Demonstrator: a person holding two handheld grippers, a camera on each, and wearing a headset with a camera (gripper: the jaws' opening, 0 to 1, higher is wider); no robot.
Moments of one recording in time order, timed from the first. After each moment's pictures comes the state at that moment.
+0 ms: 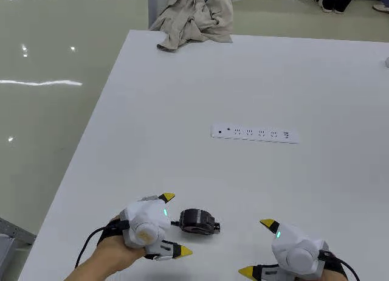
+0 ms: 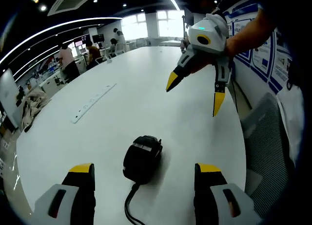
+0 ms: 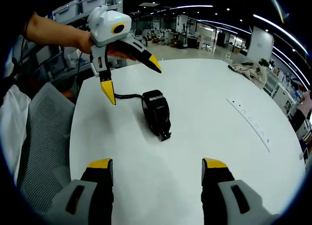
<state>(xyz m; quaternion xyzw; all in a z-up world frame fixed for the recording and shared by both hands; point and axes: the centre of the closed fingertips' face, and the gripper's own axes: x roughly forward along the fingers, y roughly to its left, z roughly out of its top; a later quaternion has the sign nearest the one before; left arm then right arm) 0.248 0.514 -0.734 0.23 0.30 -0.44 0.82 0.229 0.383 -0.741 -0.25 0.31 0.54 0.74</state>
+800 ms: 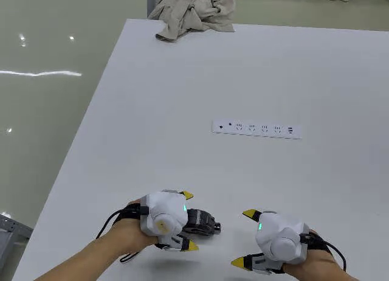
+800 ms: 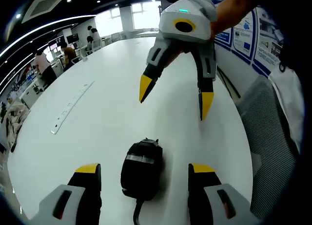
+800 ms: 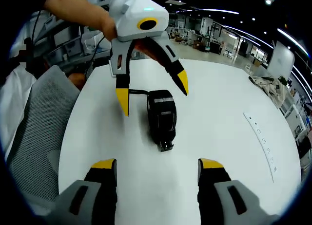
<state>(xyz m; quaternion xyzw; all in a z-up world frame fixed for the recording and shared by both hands) 0.266 0.489 -0.765 0.28 0.31 -0.51 0.75 0.245 0.414 -0.766 -0.30 0.28 0.61 0.68</state>
